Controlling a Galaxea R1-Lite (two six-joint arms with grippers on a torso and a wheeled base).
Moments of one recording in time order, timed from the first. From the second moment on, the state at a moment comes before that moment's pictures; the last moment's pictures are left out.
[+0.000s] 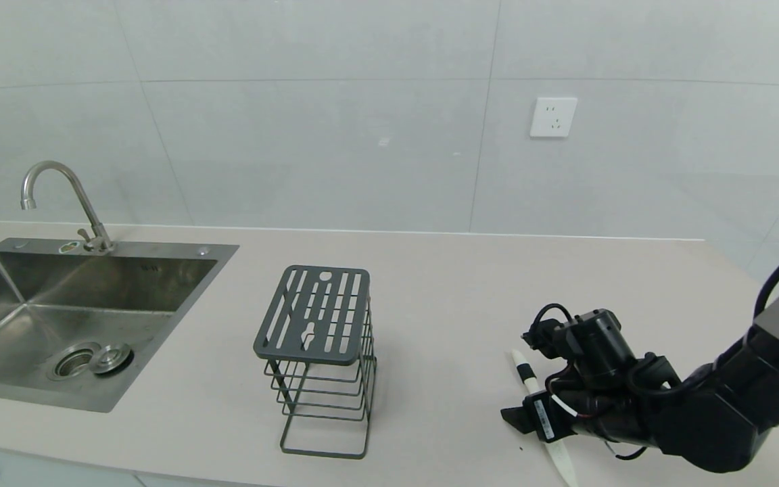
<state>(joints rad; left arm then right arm) 0.00 0.00 0.00 0.00 -0.07 0.01 0.51 2.02 -0.55 -0.49 -0.11 0.17</state>
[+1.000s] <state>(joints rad) 0.00 0.00 0.00 0.00 -0.07 0.01 0.48 2.04 -0.52 -0.50 -0.14 0.16</state>
